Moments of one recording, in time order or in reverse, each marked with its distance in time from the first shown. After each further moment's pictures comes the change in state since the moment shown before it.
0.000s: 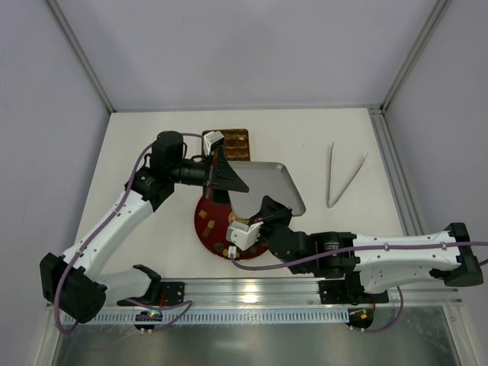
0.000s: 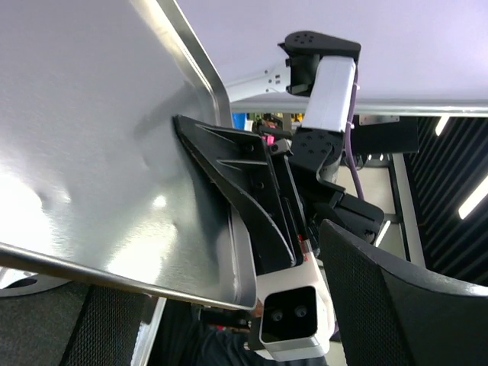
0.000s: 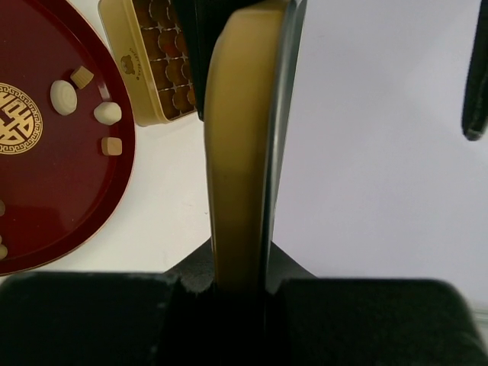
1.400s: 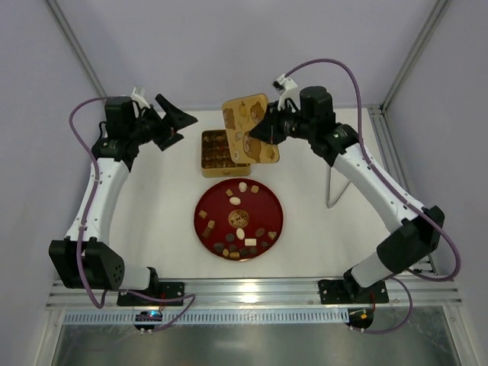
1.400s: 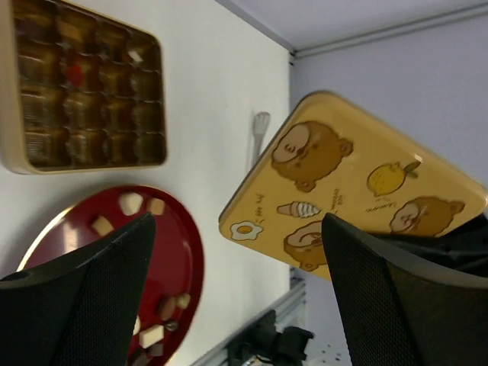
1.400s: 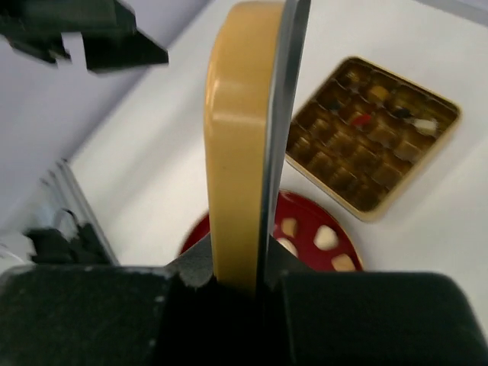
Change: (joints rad) left arm 0.458 0.197 0.315 -0.211 -0.526 0.301; right arm -0.954 0.409 0.644 -0.221 -1.311 1.076
